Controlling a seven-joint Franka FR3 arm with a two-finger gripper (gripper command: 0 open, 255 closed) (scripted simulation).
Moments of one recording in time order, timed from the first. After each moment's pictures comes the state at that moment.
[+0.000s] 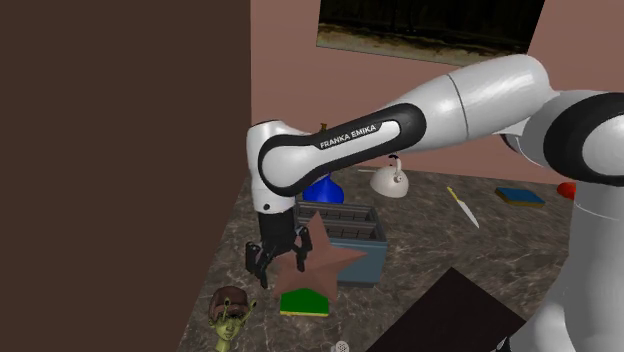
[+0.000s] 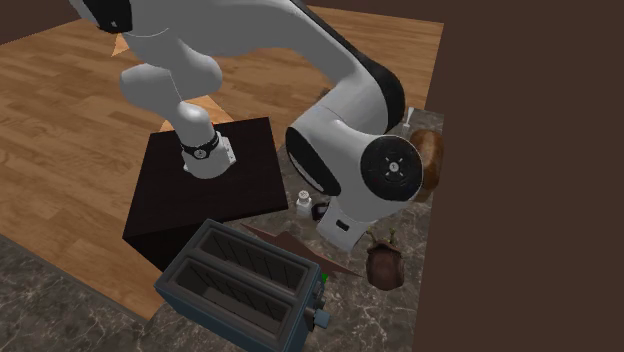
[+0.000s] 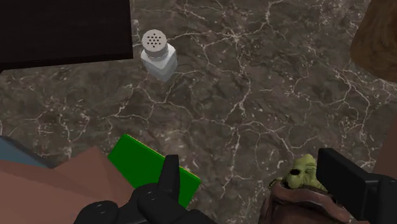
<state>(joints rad) 0.22 0.41 0.40 -1.77 0.17 1.82 0.61</state>
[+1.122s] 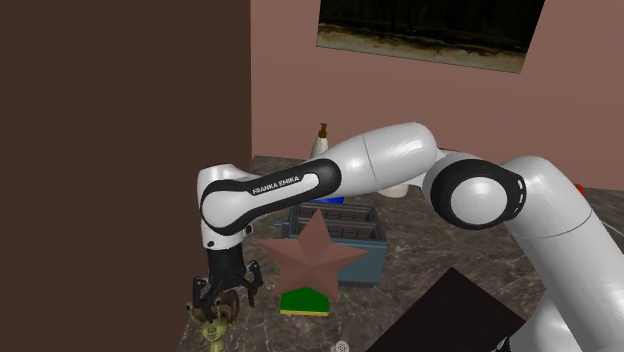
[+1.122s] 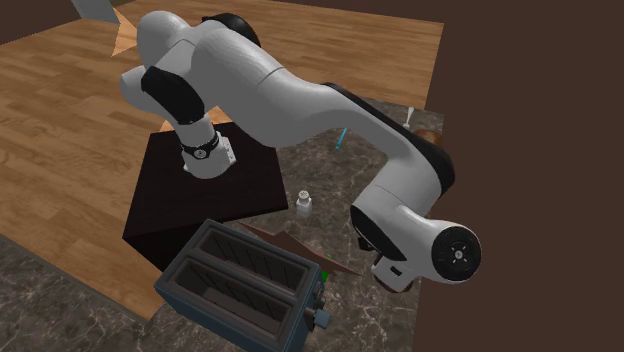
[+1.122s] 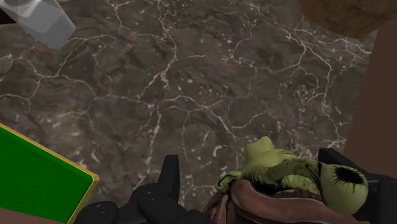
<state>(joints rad) 0.37 0.89 0.38 -1.27 0.14 1.79 0.73</state>
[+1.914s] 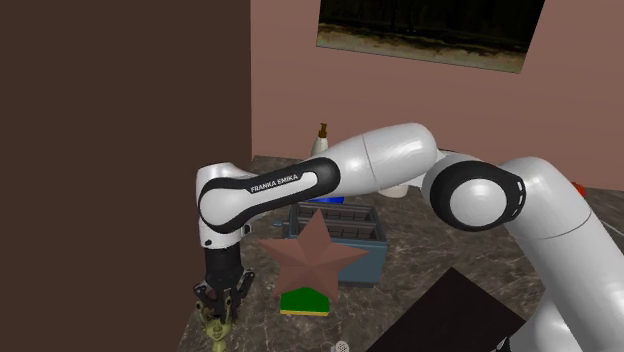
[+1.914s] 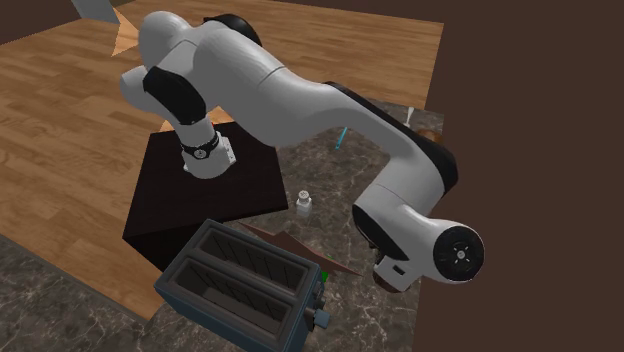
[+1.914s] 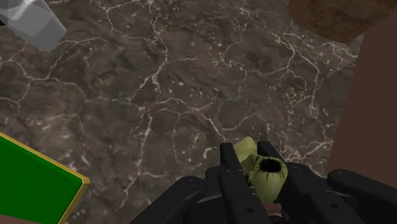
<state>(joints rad) 0.38 0.89 0.37 -1.26 0.17 1.79 0.72</state>
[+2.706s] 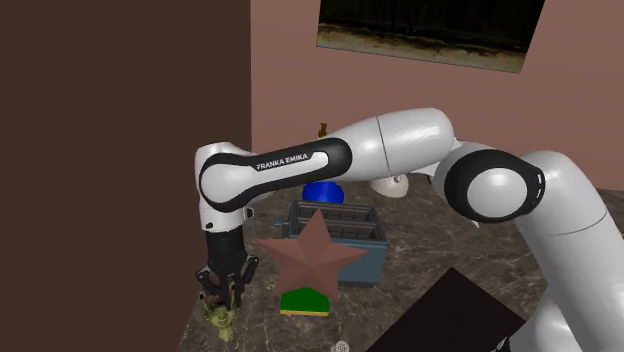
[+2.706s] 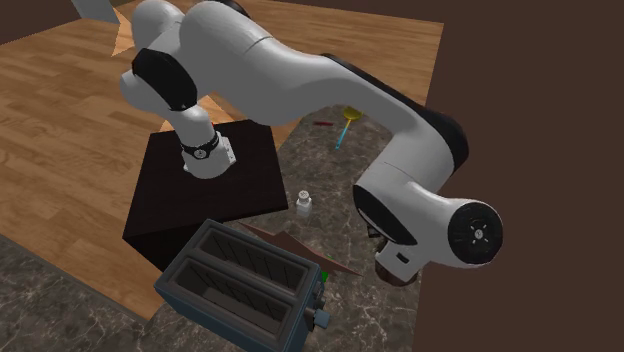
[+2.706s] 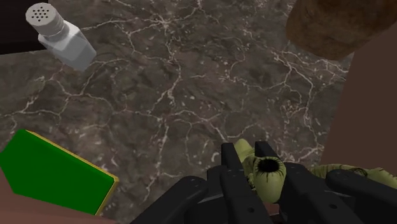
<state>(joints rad) 0.37 0.81 0.37 -1.26 0.17 1.70 0.75</state>
